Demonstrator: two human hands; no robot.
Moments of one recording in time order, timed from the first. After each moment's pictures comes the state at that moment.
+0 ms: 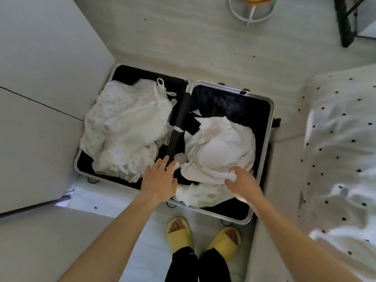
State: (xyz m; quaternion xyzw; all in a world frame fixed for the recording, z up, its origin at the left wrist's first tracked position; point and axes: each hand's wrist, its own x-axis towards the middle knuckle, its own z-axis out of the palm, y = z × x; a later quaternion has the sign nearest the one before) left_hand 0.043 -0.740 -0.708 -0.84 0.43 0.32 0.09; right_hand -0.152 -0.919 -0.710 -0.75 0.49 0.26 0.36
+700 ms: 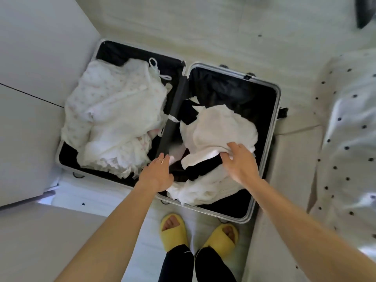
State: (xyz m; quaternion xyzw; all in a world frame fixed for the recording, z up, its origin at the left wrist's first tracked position) left_hand 0.039 -0.737 -0.862 -0.79 0.35 0.49 0.12; right_hand -0.131 -0.921 -0.830 -0.79 0.48 0.15 0.35
